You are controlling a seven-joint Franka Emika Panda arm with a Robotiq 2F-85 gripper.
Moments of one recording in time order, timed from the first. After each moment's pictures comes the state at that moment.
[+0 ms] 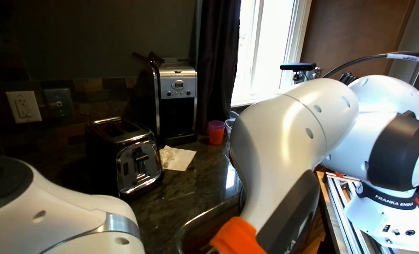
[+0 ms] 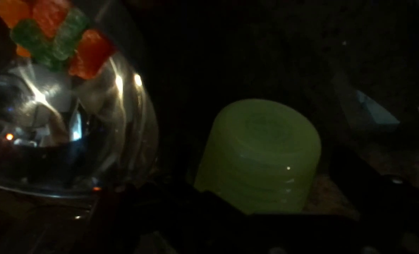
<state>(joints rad) 0.80 1.26 0.12 -0.61 -0.20 2.35 -0.02</state>
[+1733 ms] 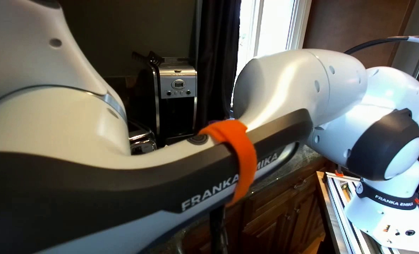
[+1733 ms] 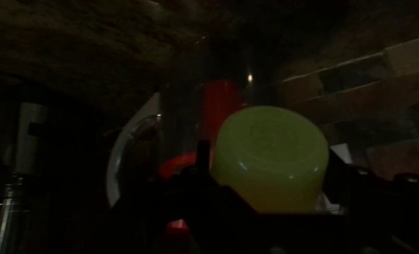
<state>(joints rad) 0.80 1.21 -0.12 -0.43 -0.19 2.44 0.43</state>
